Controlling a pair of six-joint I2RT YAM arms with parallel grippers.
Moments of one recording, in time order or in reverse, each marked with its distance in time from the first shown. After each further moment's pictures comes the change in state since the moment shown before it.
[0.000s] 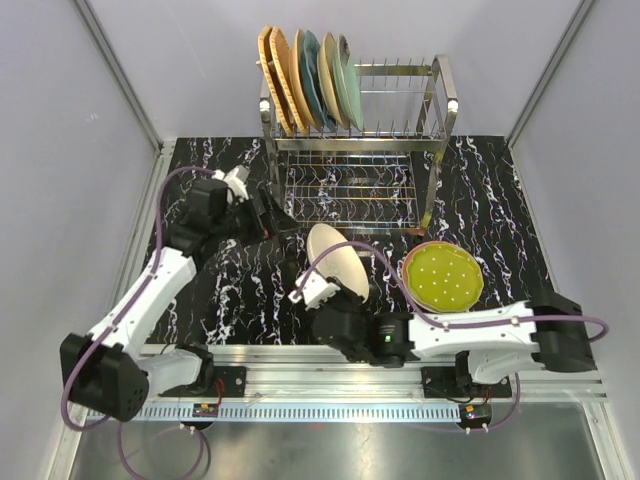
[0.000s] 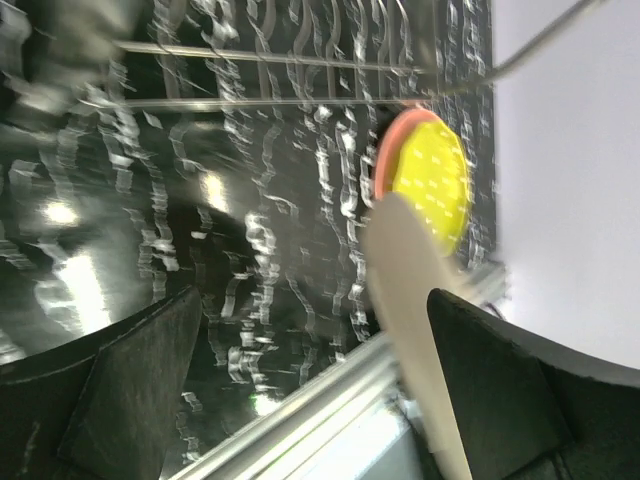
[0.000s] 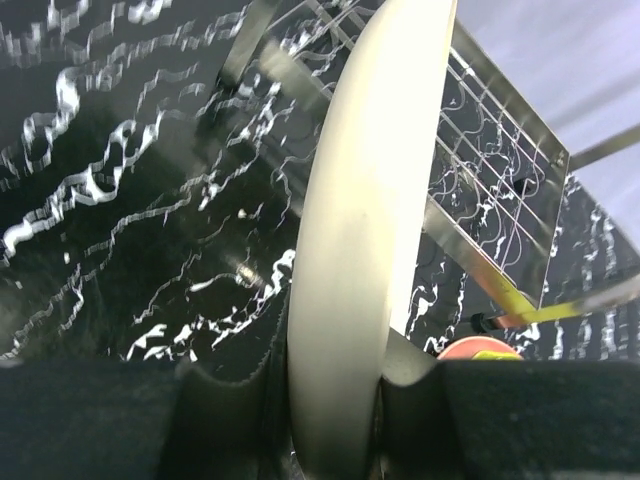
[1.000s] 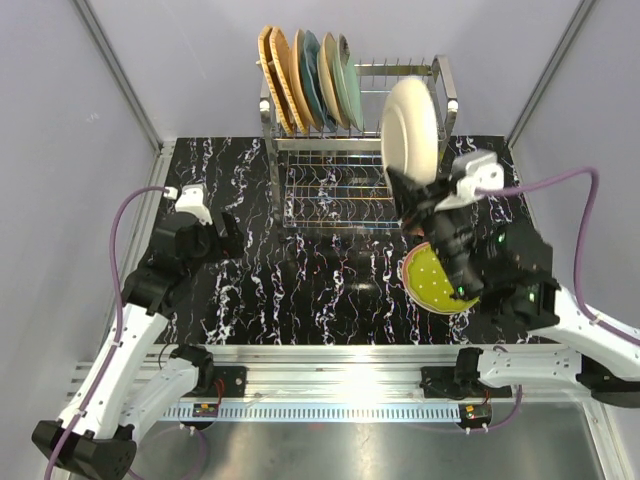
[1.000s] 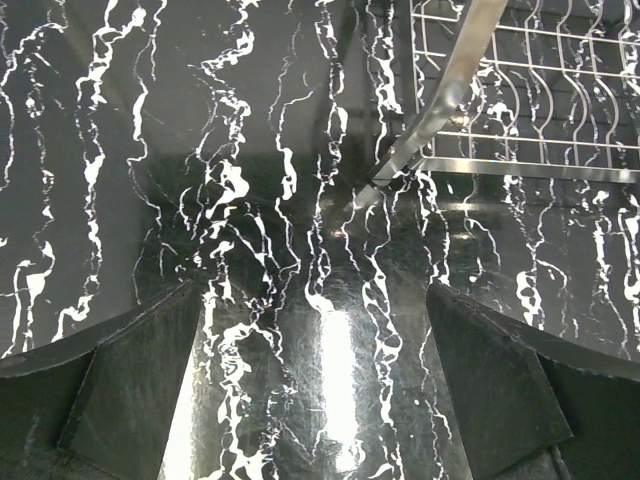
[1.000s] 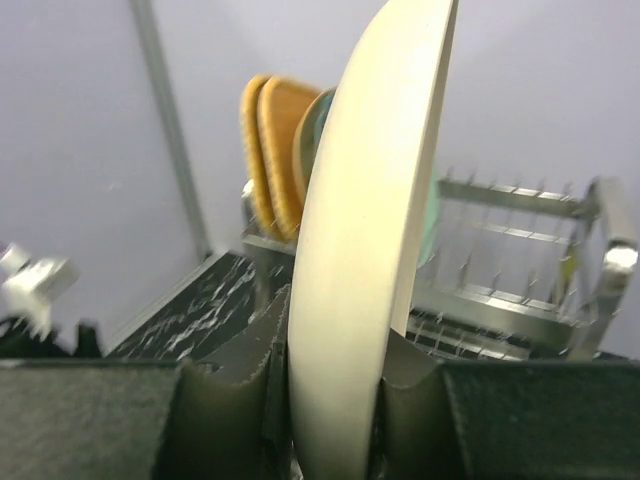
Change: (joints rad) left arm 0.017 -0.396 -0.082 -0.224 -0.597 0.394; right arm -0.201 -0.447 0.432 0.084 -0.243 -0.180
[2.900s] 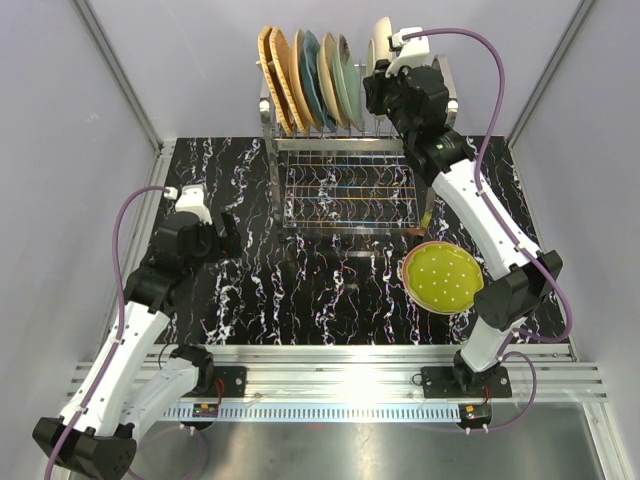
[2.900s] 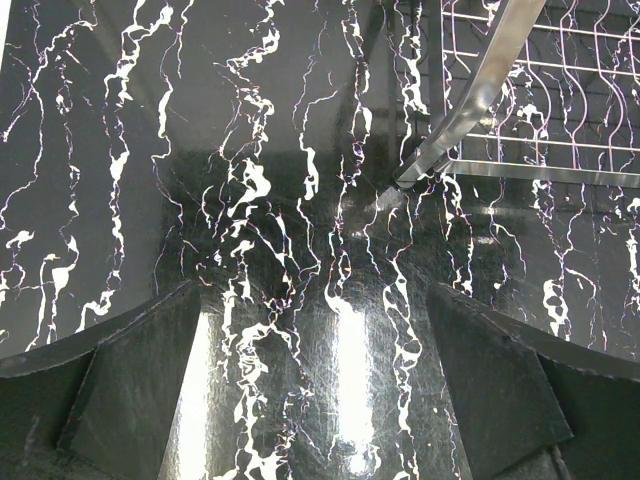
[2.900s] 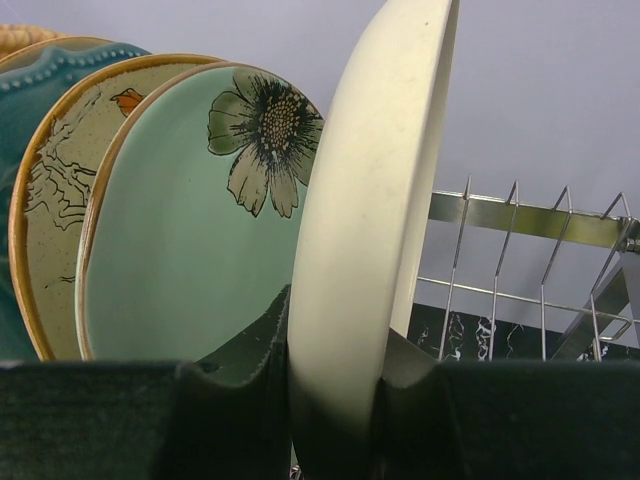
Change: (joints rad) left arm 0.000 0.011 -0.010 0.004 -0.049 0.014; right arm -0.808 0.805 0.634 -0.175 -0.620 0.324
